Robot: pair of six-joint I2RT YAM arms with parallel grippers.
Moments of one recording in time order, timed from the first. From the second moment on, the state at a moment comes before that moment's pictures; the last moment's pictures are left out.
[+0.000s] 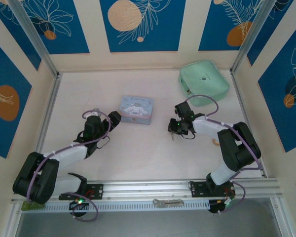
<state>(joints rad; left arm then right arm) -0.36 1.25 0.39 0.41 0.06 -1.01 0.42 1.59 0.82 -0.34 -0.18 0.61</state>
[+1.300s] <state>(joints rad) -0.05 1.16 0.59 0.06 -0.07 -0.45 0.11 1.43 0.68 0.00 0.13 0.17</state>
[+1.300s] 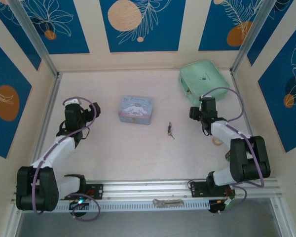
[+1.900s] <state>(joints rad) -0.05 1.28 0.45 0.31 -0.27 -0.19 0.02 1.51 0.45 0.58 -0.03 0.09</state>
